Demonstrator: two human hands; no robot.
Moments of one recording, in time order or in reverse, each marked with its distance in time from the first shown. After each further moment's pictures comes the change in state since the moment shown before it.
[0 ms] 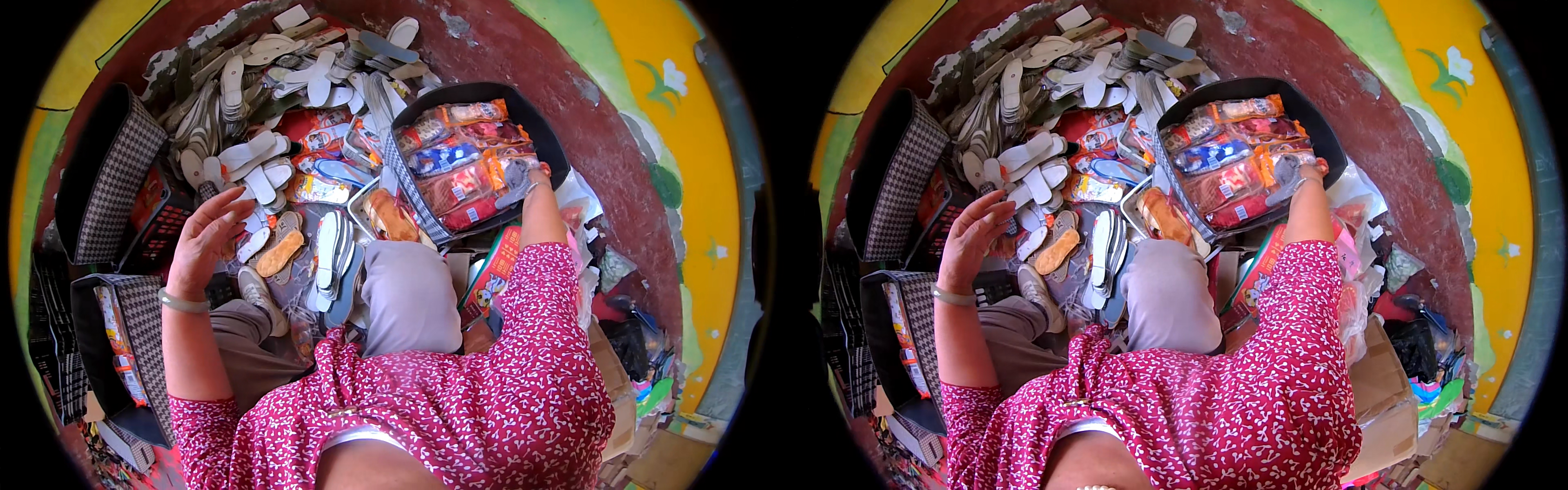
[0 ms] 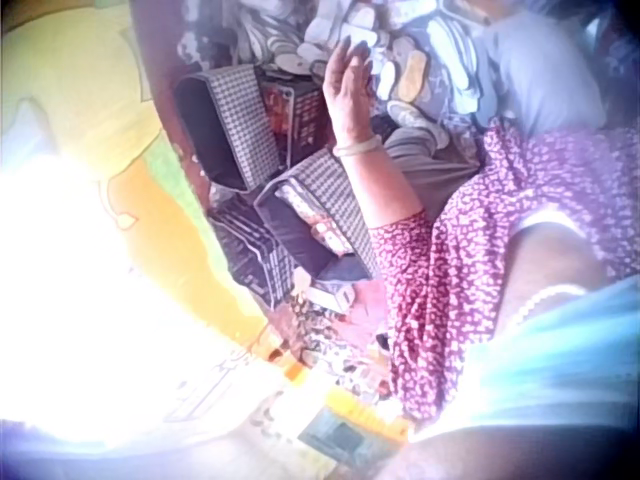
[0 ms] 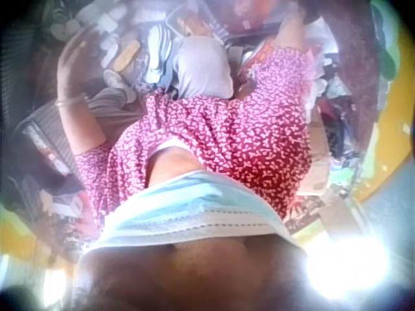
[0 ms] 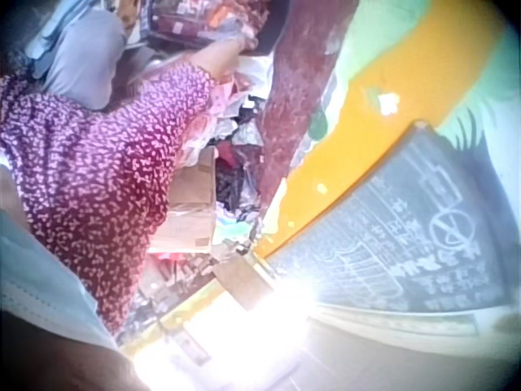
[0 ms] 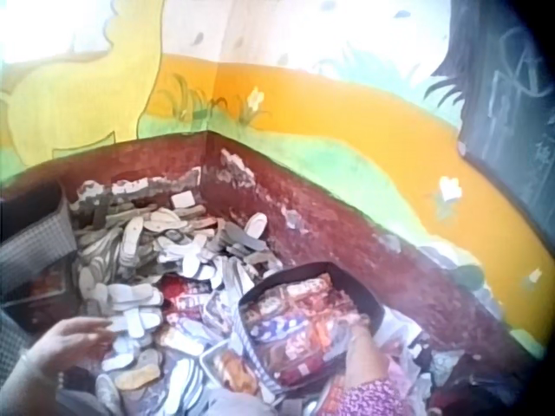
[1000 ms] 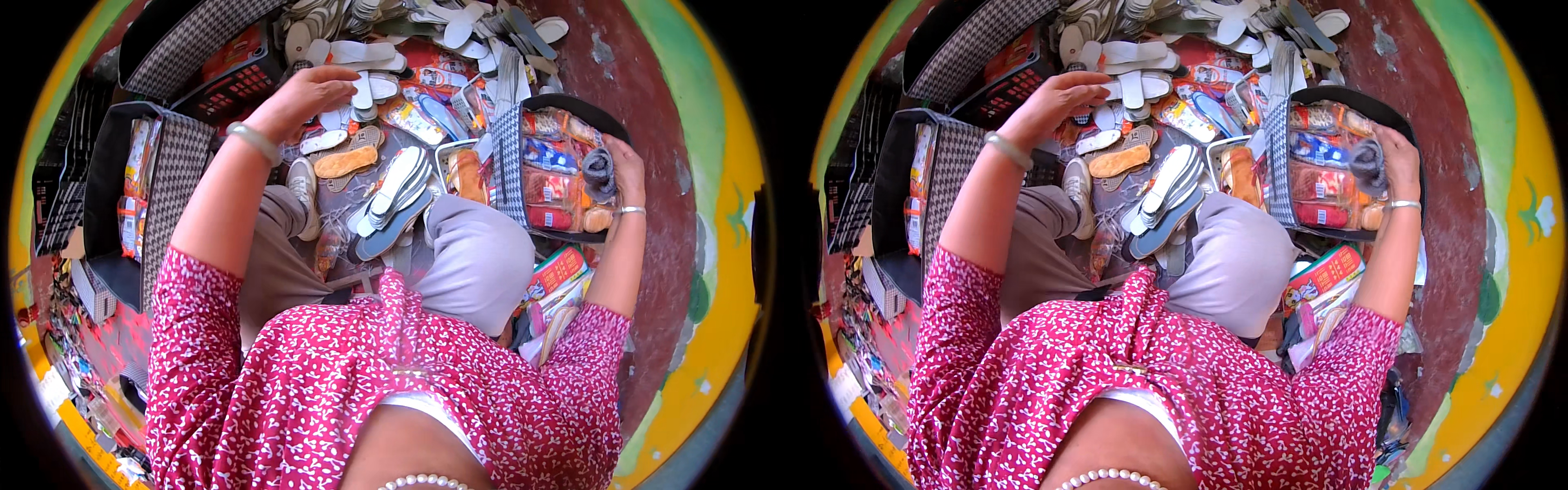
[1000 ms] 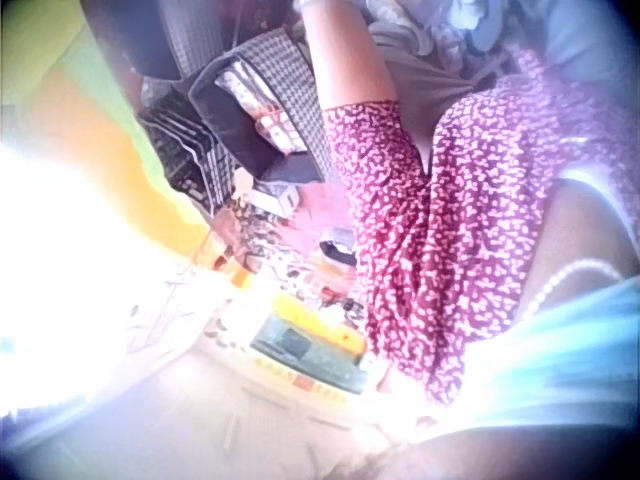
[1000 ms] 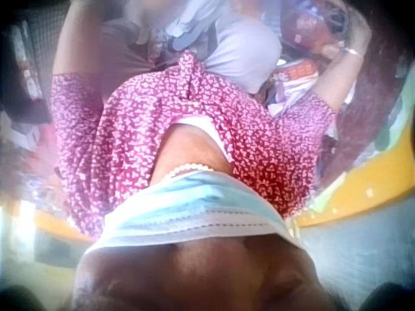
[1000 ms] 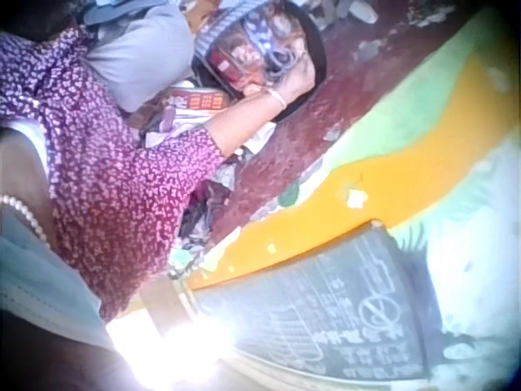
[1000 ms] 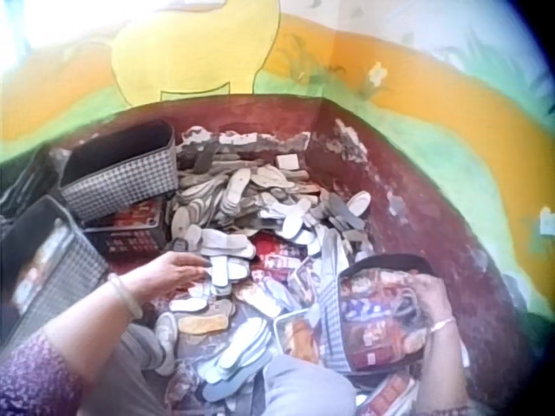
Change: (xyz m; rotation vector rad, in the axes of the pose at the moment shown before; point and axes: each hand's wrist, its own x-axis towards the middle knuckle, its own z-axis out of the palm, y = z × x) left_hand 0.018 -0.035 -0.040 0.238 0.162 -0.113; right_hand -0.186 -0.136 0.020 -0.372 -0.920 -0.764
